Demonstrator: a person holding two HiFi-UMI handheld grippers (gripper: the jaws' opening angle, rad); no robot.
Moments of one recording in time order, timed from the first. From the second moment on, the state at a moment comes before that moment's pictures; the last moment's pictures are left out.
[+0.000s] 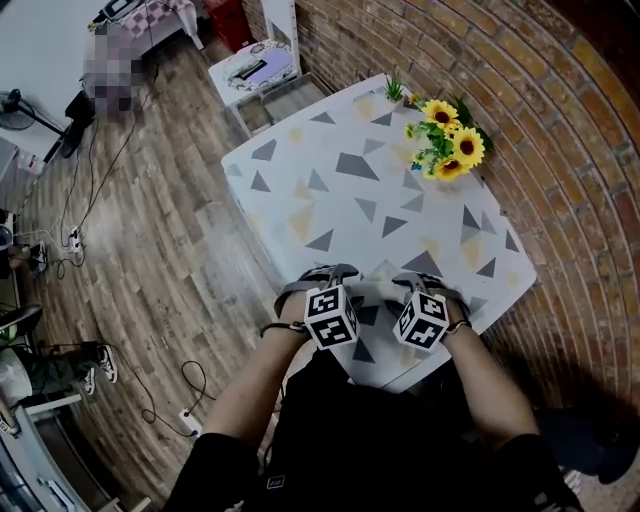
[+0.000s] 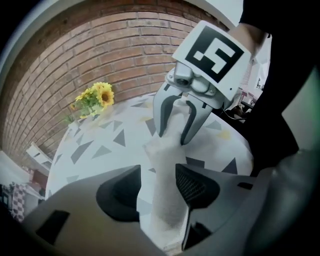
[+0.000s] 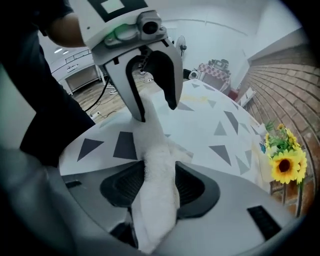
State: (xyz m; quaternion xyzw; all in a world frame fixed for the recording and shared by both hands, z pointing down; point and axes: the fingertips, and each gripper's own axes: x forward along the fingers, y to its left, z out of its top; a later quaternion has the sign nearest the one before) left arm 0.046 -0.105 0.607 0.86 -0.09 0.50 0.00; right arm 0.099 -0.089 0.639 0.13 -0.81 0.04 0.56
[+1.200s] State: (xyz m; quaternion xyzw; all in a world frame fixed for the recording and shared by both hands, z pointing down) left arm 0.031 -0.159 0.597 0.84 -0.28 0.47 0.05; right arm 0.159 -0.124 0.587 0.33 -0.83 0.12 0.44
